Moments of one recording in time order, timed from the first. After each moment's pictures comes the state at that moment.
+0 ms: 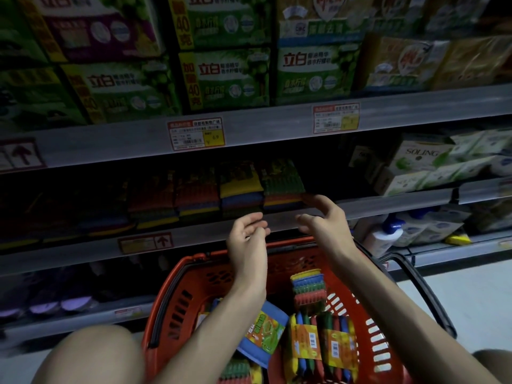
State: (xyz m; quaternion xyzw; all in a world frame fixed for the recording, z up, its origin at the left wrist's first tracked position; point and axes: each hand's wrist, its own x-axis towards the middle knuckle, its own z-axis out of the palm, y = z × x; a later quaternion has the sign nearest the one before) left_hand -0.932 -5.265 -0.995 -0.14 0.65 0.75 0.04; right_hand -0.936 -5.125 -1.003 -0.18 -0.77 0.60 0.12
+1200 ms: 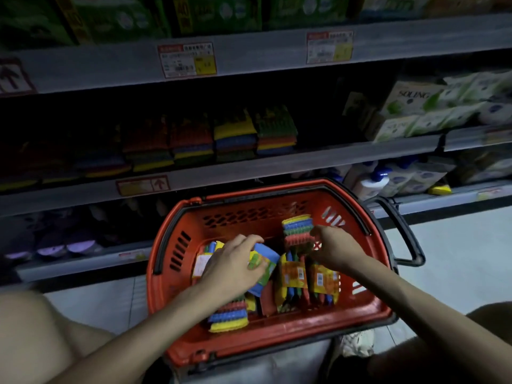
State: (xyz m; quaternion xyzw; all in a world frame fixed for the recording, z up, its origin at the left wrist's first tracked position) left_hand -0.857 -5.347 -1.078 0.24 0.93 0.24 0.16; right_hand -0.830 -5.104 -1.072 -0.14 -0.95 0.20 -0.20
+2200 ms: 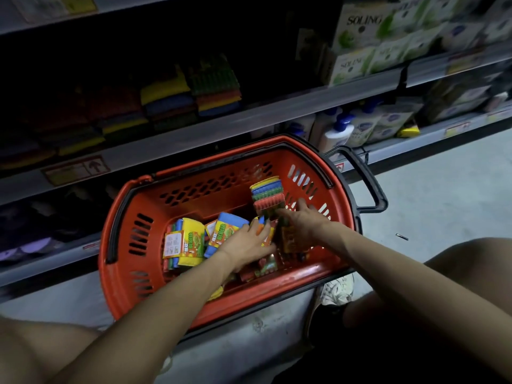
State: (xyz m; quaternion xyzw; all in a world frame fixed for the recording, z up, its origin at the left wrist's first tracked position) left_hand -0.858 -5.255 -1.188 0.60 0.74 -0.26 0.16; right_hand -0.813 -5.069 -1.139 -0.08 -0.93 0.10 -0.35
